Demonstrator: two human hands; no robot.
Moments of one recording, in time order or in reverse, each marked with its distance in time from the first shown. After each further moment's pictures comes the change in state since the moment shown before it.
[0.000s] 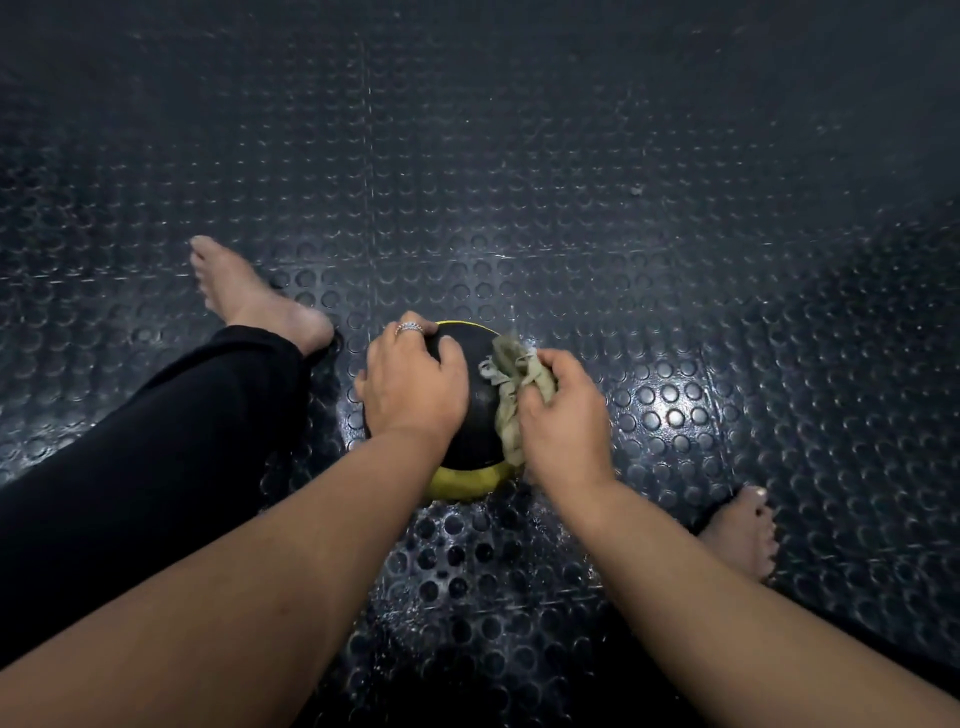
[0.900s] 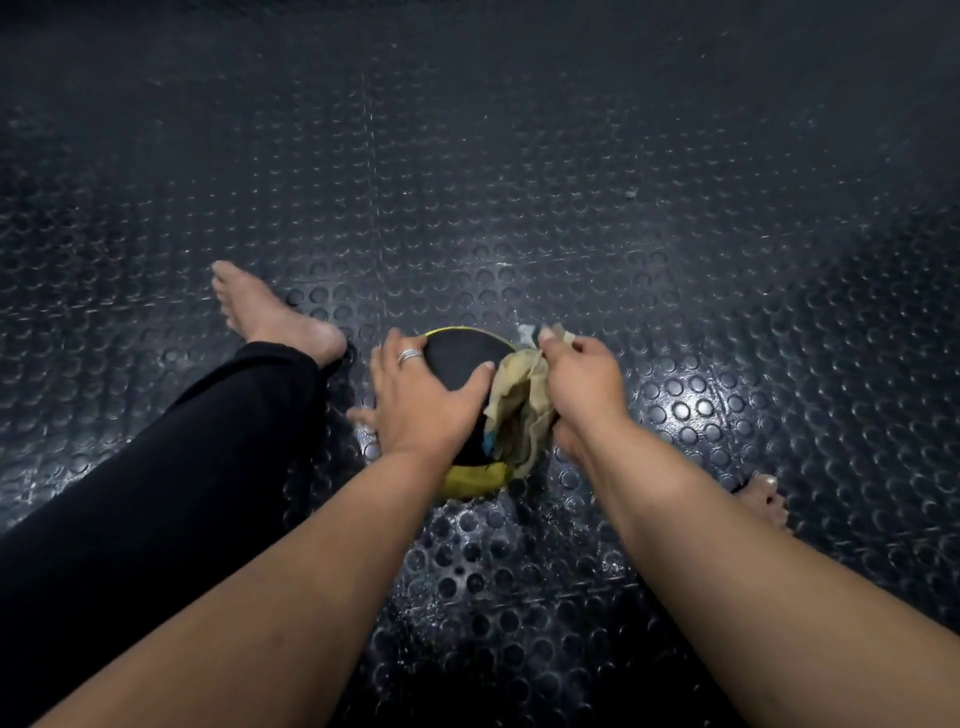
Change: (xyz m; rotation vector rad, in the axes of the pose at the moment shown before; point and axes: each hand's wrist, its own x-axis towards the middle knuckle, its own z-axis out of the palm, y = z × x) left_hand -0.011 -0.016 0.002 -0.013 -0.038 0.011; right_hand 0.036 -0.003 0.004 0.480 0.057 0.443
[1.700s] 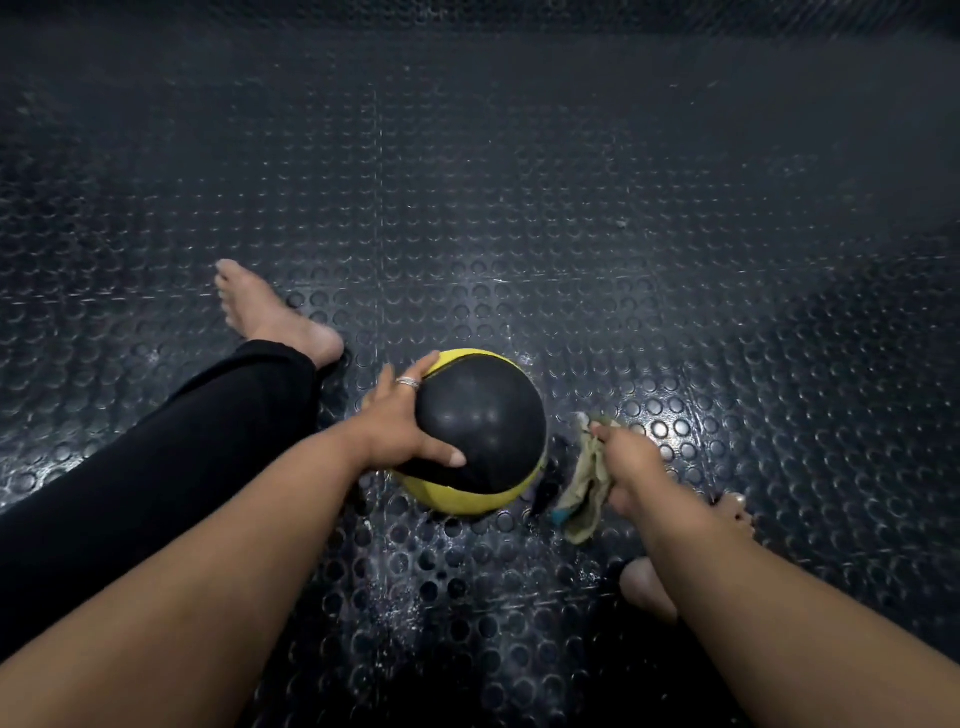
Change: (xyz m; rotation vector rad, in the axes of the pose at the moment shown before) left_hand 0.024 -0.037 -0.034 0.067 -0.652 0.085; right_hand 0.023 0.047 -0.081 -0.288 0.026 0.280
